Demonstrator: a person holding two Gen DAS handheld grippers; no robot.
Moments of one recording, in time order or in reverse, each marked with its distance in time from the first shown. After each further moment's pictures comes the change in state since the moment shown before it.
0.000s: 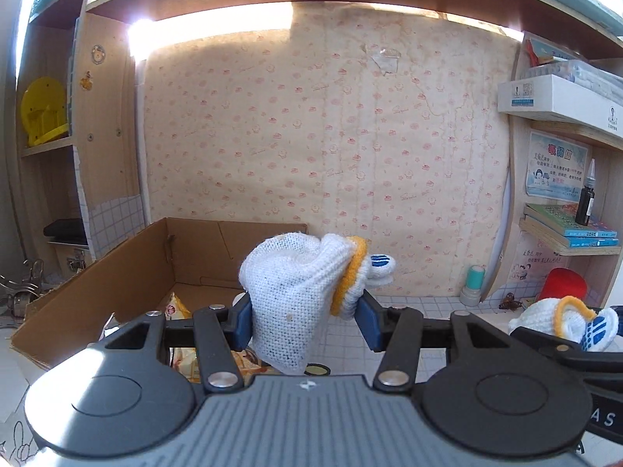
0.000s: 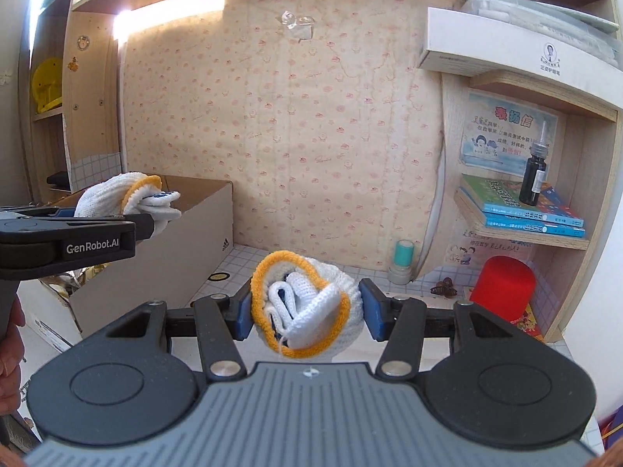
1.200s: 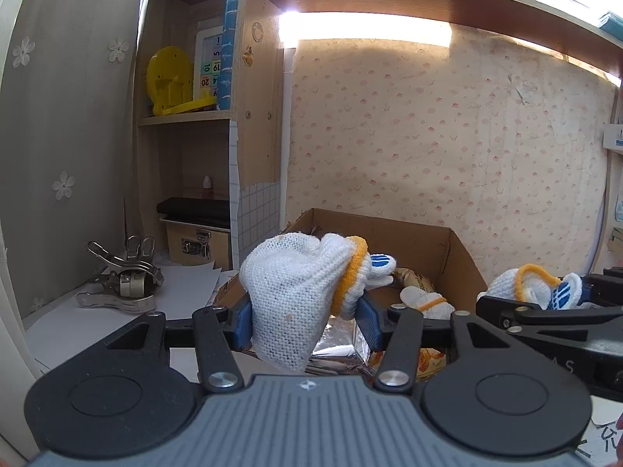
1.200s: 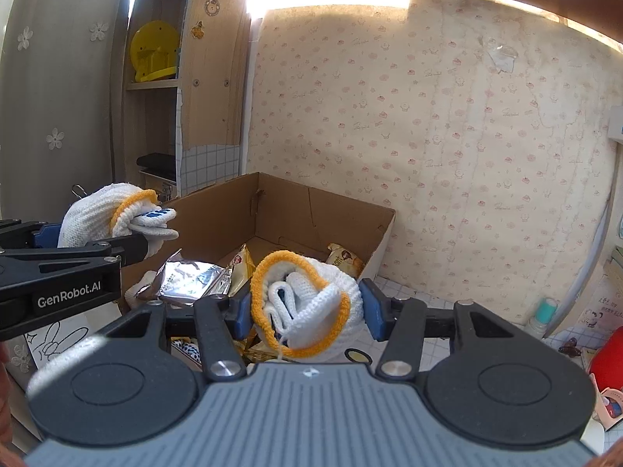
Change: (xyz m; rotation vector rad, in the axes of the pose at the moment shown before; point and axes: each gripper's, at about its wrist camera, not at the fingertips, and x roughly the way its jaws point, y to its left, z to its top) left arm -0.026 0.138 -0.016 -0.093 -0.007 0.176; right arm 0.050 0.153 0.037 -0.148 0.011 0.198
